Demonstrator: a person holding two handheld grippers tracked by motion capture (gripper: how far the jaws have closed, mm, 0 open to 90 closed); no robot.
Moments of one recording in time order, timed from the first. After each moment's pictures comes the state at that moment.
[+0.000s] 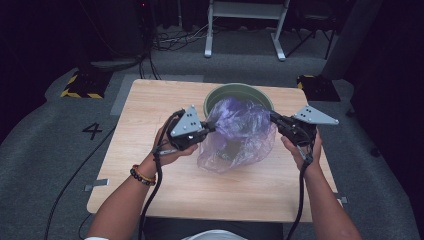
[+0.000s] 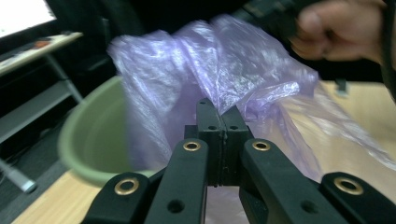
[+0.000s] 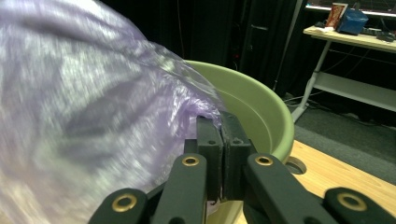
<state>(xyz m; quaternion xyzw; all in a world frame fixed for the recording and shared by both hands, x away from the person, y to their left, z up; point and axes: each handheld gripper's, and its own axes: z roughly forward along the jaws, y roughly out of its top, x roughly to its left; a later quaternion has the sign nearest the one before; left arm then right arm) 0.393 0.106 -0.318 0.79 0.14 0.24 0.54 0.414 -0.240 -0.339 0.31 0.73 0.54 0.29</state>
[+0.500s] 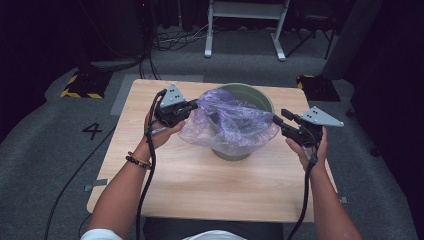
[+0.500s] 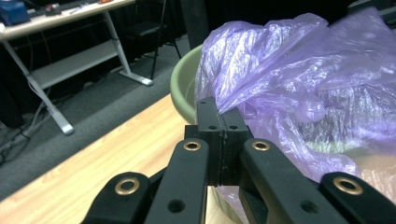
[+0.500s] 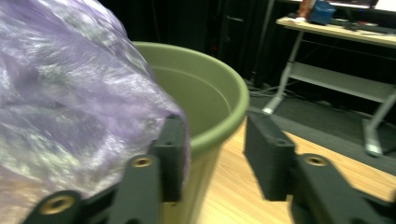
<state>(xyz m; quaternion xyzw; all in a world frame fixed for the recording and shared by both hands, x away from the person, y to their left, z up) 0.449 0.141 -0.333 0.78 0.26 0.24 0.52 0.414 -0.262 -0.350 0.35 0.72 0.51 0.32</state>
